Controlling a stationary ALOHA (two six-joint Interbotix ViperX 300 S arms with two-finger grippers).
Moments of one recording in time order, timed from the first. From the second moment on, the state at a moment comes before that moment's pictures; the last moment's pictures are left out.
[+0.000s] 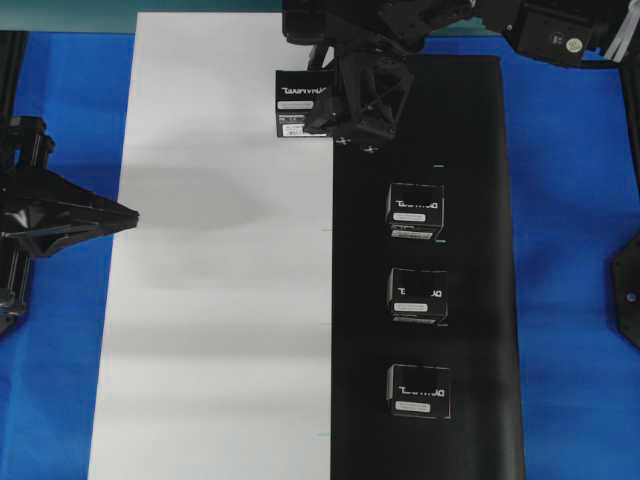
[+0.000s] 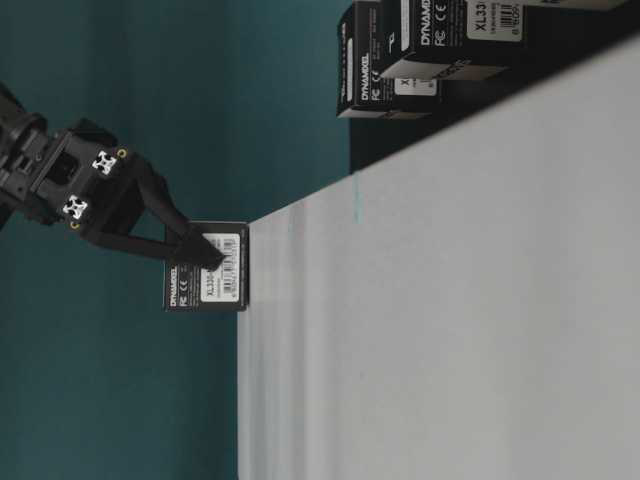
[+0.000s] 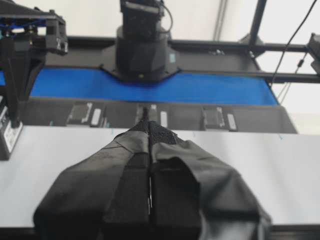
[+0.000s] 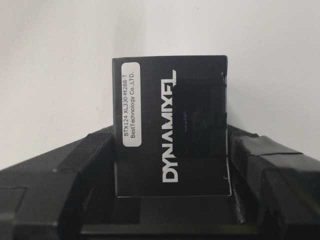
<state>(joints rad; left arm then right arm) -0.02 -0.91 0.99 0.01 -0.05 -0.04 -0.43 0.12 0.04 0.40 0.87 -0.60</state>
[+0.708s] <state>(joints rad) -0.02 -0.91 0.99 0.02 -0.05 -0.04 -0.42 0.11 0.07 0.39 0.78 -0.60</state>
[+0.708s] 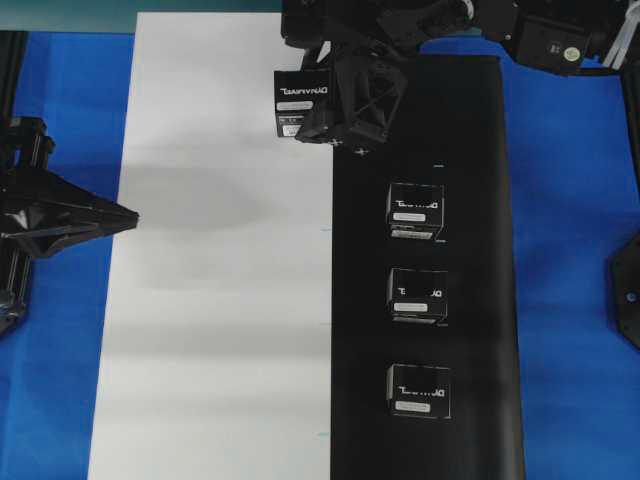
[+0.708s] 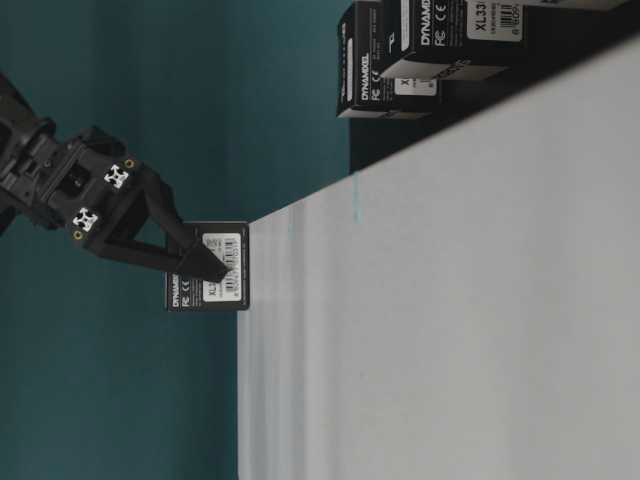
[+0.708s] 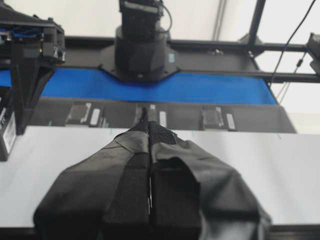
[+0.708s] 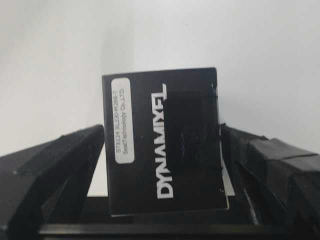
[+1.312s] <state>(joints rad) -0.03 -0.92 0.99 0.01 -0.05 -0.04 -0.44 0.01 0.10 0.39 0.77 -0.56</state>
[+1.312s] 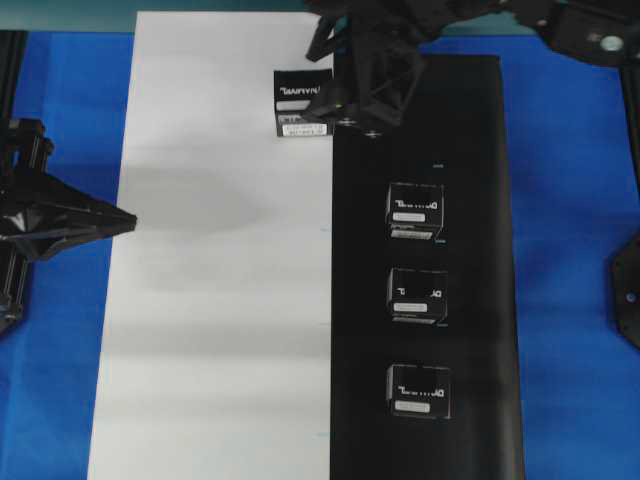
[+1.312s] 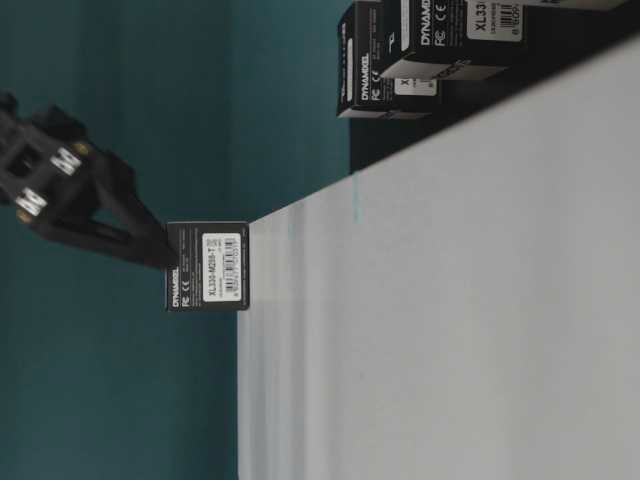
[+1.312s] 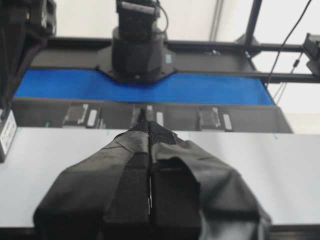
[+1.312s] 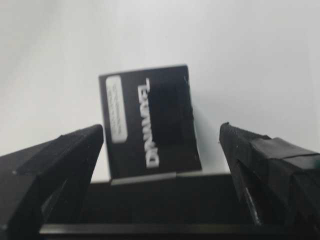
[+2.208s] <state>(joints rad) -0.03 -0.92 0.99 0.01 -0.02 -0.04 -0.44 -0.47 0.53 0.42 0.53 -0.46</state>
